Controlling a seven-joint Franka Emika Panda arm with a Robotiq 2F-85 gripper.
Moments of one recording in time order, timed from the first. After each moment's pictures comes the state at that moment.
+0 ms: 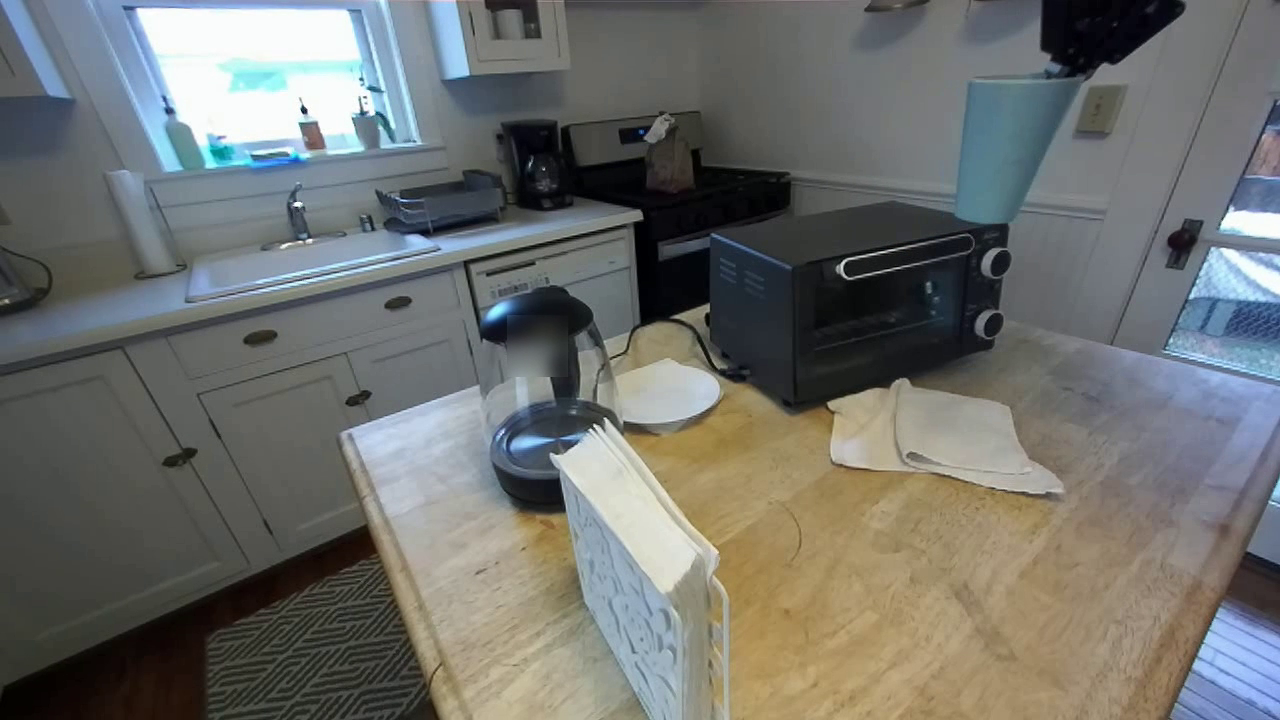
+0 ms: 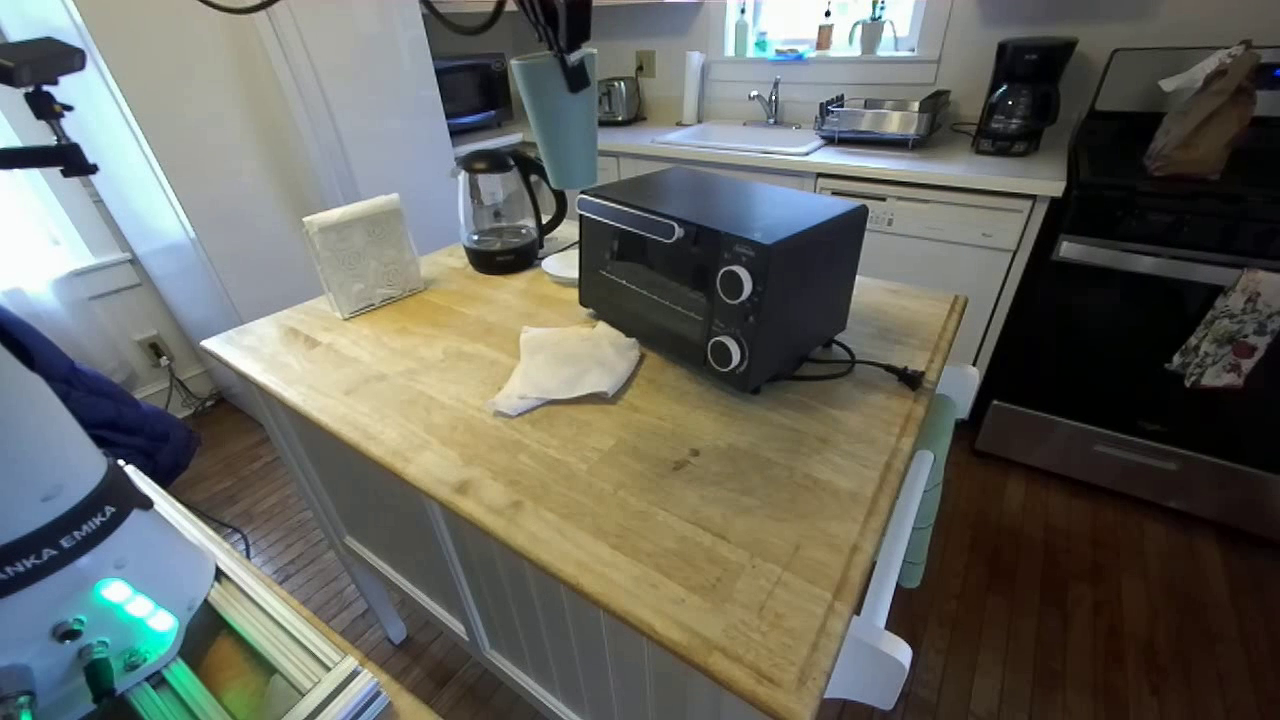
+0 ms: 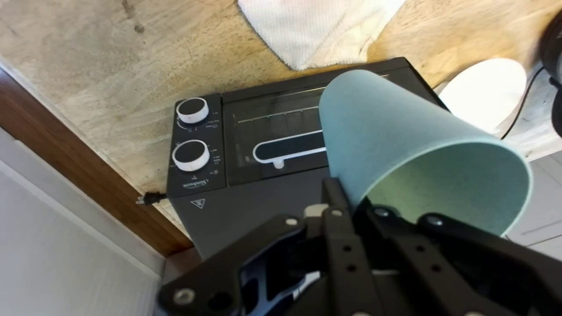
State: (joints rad) arm -0.22 -0.40 -0.18 -2.30 0.01 2.27 0.10
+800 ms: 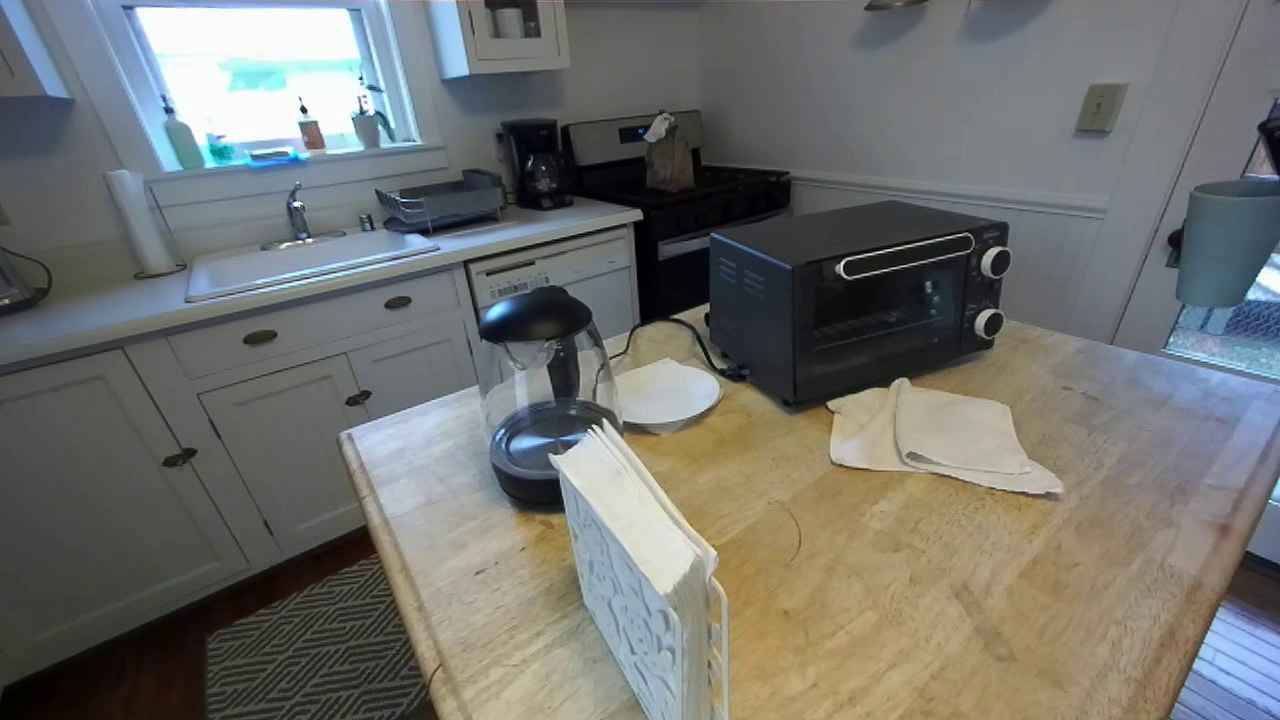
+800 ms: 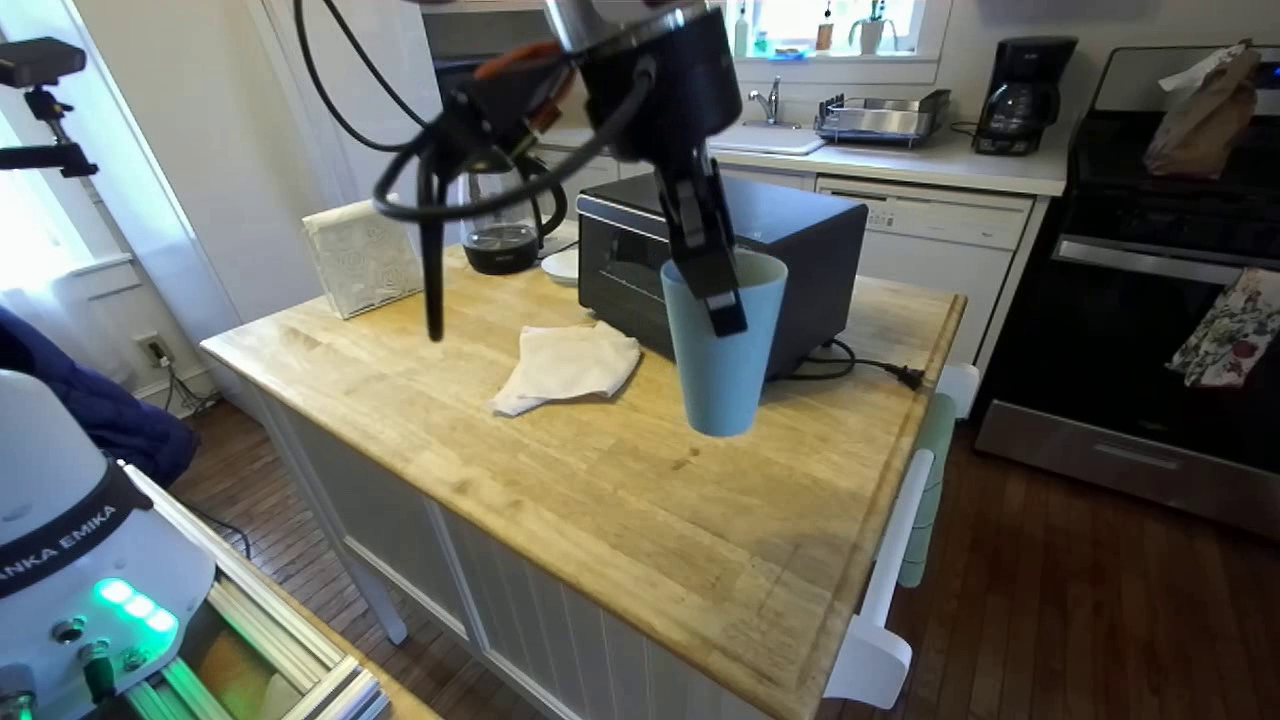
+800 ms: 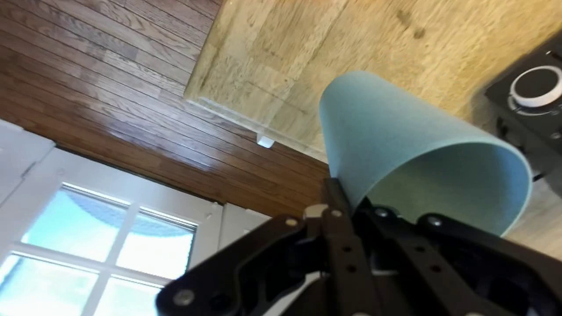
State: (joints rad) arm -0.58 -0.20 -0.38 -2.41 -0.16 2.53 0.30
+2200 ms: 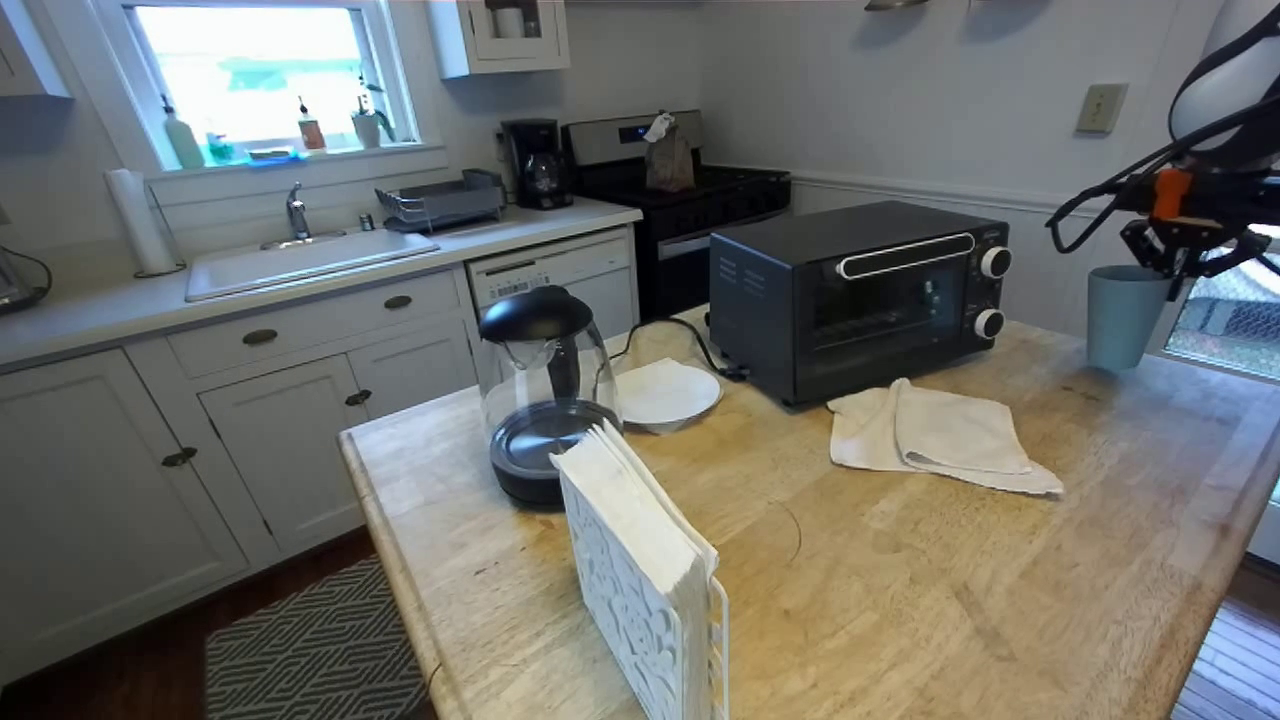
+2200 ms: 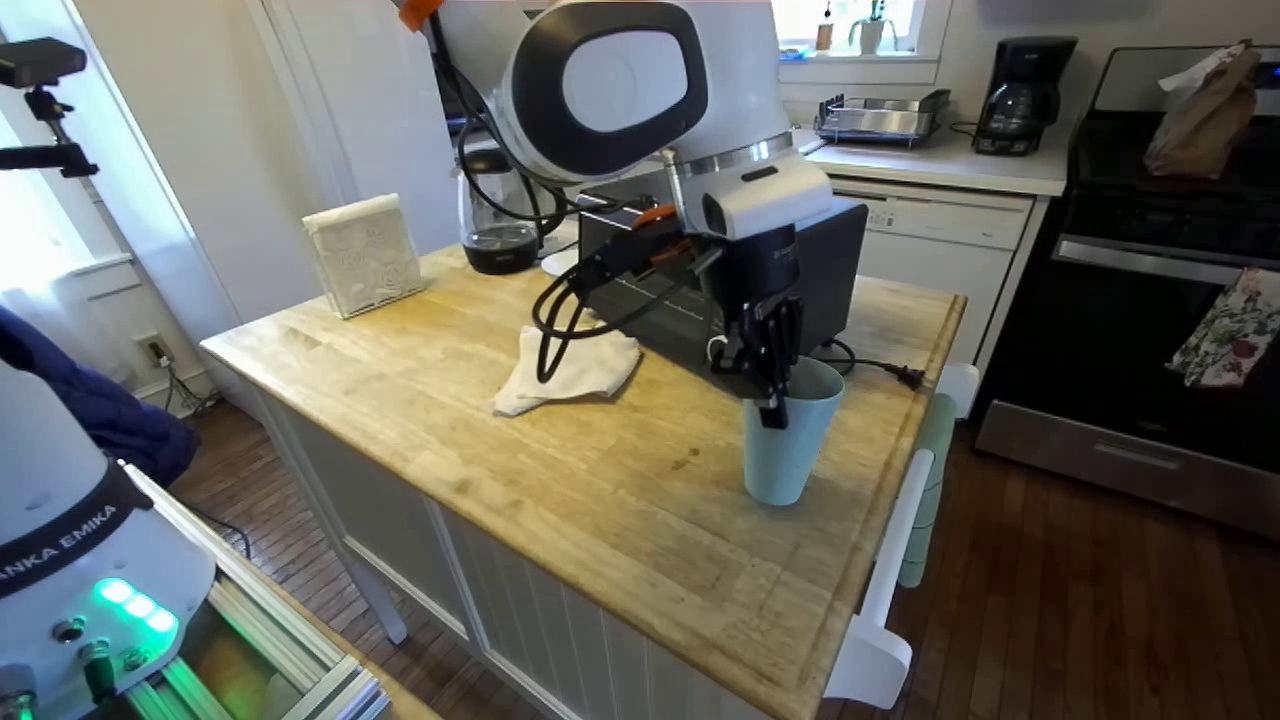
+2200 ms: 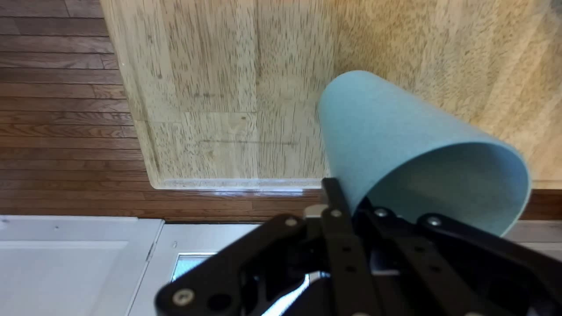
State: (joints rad) arm -0.37 0.23 -0.48 -2.23 -0.20 2.64 0.96
